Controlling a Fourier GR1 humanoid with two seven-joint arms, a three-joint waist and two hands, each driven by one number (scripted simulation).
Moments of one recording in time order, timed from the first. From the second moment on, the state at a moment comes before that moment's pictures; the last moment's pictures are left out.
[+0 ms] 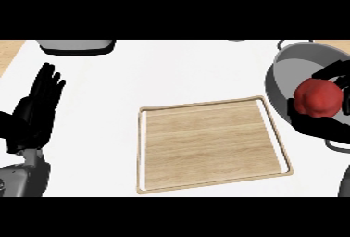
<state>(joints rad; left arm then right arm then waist) -0.19 0.23 0.10 -1.65 0.10 0.15 0.23 -0.34 -0.12 -0.16 -2.05 0.84 0.17 0.50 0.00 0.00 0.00</state>
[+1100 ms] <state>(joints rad) -0.22 0.22 0.11 -1.64 0.10 0.12 0.24 -0.55 -0.44 -0.39 -1.09 0.97 -0.27 0.06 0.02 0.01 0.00</state>
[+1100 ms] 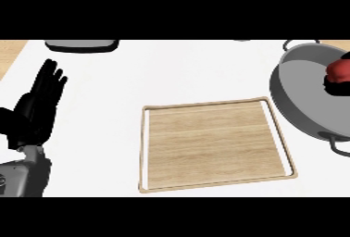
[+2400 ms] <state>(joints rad) -0.23 0.20 0.10 -1.63 0.07 0.13 0.23 -0.78 -0.60 -0.80 -0.39 0.42 -0.02 -0.47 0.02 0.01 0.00</state>
